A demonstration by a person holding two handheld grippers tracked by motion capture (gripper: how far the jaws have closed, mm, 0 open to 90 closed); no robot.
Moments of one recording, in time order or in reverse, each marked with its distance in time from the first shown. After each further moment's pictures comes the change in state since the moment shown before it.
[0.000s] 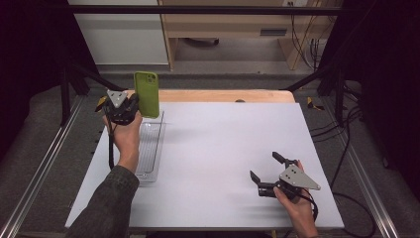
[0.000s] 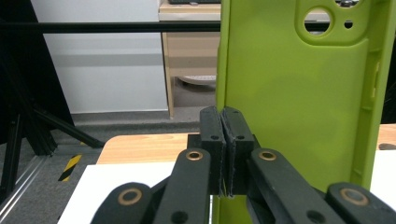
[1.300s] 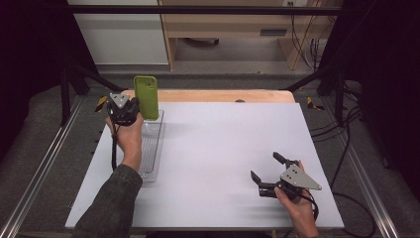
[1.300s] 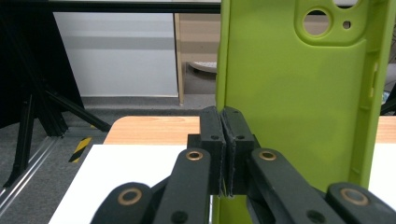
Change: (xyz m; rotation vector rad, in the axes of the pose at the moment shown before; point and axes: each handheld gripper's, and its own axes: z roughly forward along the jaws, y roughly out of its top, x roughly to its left) left arm 0.005 -0.018 0.021 0.047 0.045 -0.022; right arm -0.001 -0.001 -0.002 0.001 -0.001 0.013
